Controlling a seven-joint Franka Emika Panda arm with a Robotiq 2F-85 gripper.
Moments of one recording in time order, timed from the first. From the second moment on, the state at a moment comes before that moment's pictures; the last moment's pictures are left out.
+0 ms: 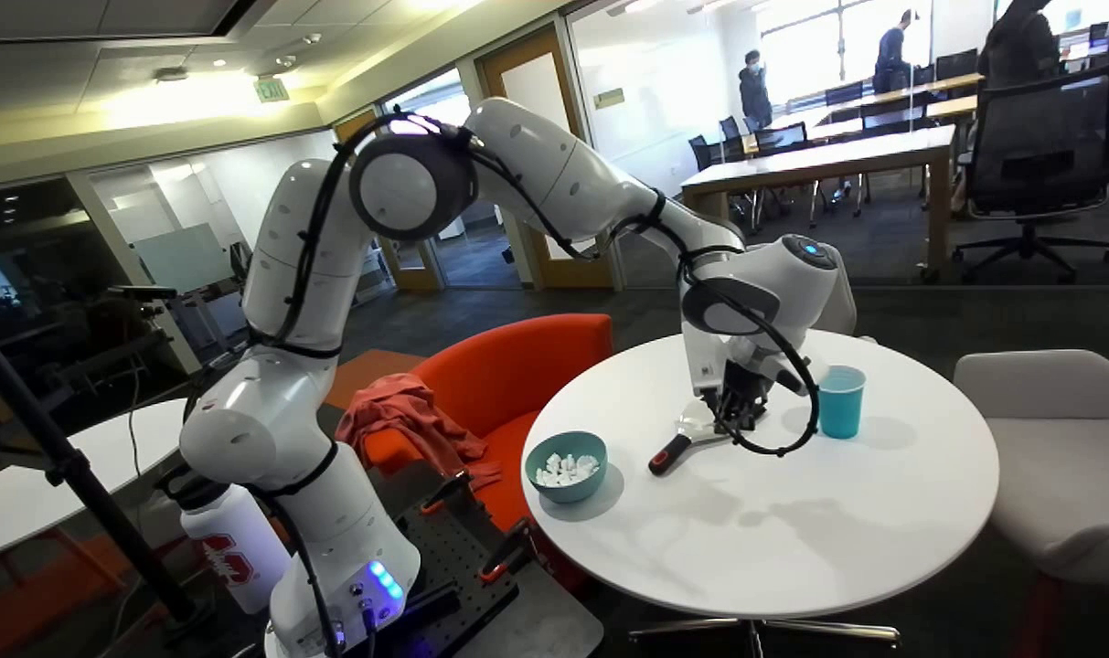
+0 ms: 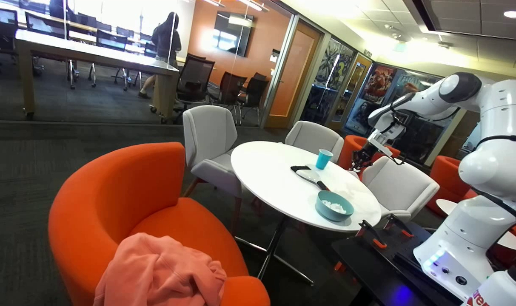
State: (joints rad) arm -0.57 0.67 -0.02 -1.73 0.43 2.08 -0.05
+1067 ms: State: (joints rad) arm -0.58 0.98 -0.06 -1.29 0.95 2.00 0.35
